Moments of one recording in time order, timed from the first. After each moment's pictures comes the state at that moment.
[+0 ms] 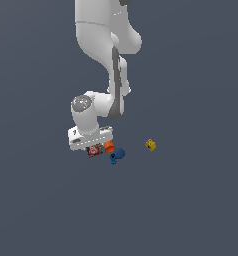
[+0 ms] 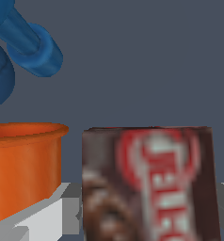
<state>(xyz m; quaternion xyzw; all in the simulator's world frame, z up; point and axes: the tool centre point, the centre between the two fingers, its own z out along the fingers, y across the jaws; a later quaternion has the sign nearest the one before) -0.033 -0.129 0.031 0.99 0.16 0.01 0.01</state>
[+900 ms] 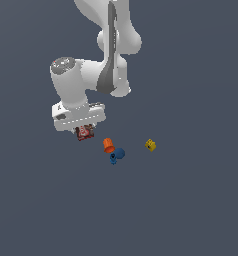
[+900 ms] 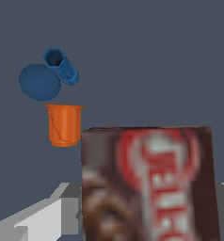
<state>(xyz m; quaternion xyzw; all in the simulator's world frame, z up) -0.054 -0.156 0.151 0.99 0.17 0.01 0.00</state>
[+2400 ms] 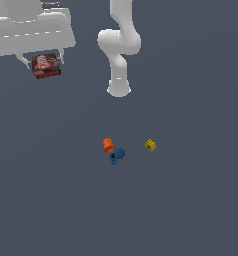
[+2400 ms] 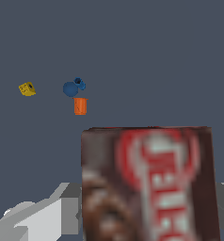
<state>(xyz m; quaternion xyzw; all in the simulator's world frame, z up) -0.094 -0.221 0.421 0.99 0.17 0.00 0.00</state>
